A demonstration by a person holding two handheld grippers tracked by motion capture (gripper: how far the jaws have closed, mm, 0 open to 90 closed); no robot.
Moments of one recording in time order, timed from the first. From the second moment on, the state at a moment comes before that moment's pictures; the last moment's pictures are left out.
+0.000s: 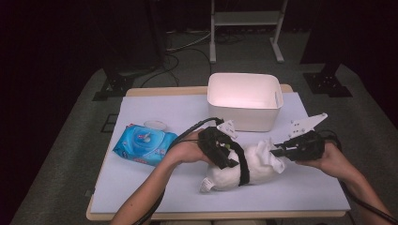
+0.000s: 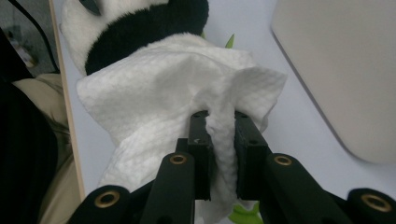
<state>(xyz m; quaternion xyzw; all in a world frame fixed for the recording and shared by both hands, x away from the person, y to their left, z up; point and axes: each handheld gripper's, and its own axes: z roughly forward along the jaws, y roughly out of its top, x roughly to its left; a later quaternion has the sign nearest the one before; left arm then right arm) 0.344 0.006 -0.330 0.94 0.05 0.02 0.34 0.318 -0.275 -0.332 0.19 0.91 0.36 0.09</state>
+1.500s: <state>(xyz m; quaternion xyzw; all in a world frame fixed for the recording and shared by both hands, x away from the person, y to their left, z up) 0.353 0.011 -0.325 0.94 0.07 0.03 0.34 0.318 -0.265 -0.338 0.19 0.91 0.35 0.08</state>
